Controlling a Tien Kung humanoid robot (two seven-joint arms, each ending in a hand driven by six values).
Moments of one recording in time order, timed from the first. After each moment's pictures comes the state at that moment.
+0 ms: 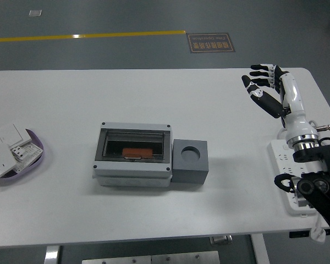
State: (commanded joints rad) left arm -0.05 0.29 -0.07 -0.24 0.43 0.06 0.10; right arm 0.13 -0.43 1.13 1.71 -1.38 -0.56 -0.04
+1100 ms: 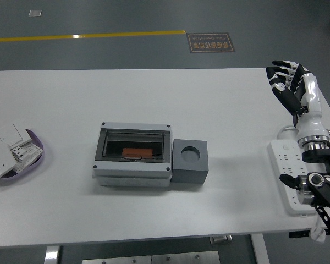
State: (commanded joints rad) left arm -0.04 0.27 -0.09 -0.23 0.41 0.05 0.10; right arm 0.10 -0.41 1.17 1.67 -1.17 -0.59 0.11
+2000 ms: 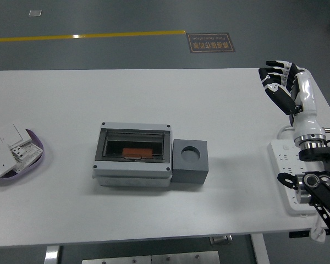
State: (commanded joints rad) left arm -0.05 0.28 -0.08 -0.23 0.41 0.05 0.10; right arm 0.12 -0.41 1.16 1.67 -1.26 -0.59 0.06
